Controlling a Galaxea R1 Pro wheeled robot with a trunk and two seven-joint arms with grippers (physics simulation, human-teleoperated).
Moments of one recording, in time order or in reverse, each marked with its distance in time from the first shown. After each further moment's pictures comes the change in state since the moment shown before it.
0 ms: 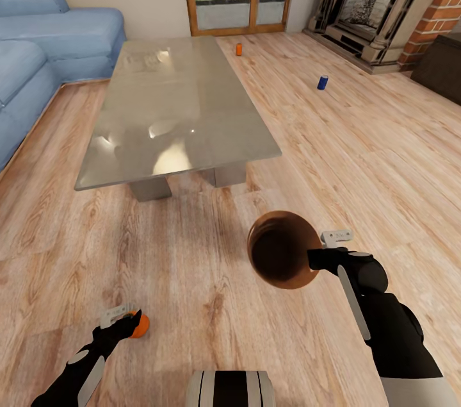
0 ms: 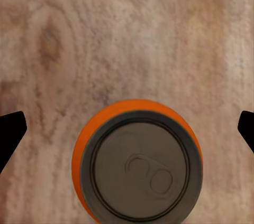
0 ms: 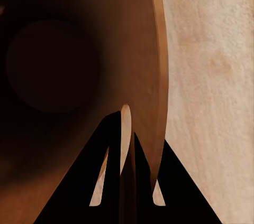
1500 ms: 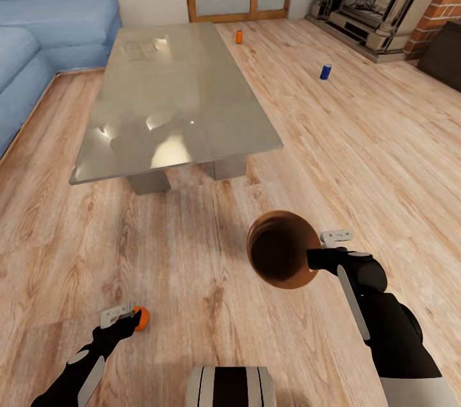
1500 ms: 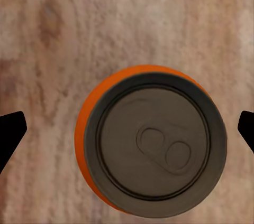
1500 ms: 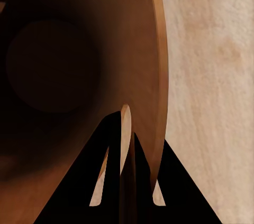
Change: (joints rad) left arm 0.000 0.000 0.000 0.000 0.000 0.000 0.000; right arm 0.000 0.003 0.000 0.000 0.000 -0.001 0.000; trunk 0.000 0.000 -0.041
